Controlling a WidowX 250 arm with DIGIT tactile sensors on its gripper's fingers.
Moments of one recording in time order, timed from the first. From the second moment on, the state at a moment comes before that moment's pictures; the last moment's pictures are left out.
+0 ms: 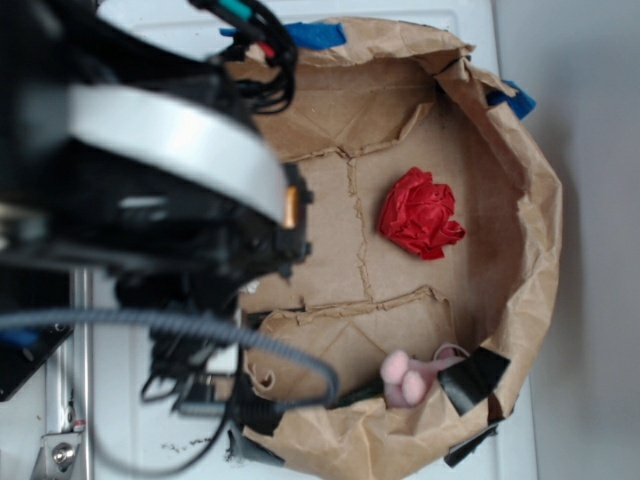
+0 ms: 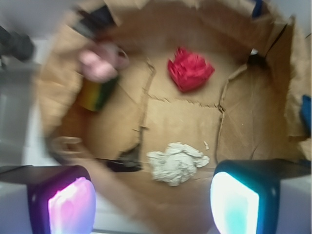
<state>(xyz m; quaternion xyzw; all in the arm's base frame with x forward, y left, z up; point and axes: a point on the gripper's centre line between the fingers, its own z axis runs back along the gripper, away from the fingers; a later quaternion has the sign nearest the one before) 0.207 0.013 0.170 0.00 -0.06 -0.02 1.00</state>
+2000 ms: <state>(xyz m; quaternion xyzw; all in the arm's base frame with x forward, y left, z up) 0.217 0.035 0.065 -0.01 0.01 0.02 1.00</state>
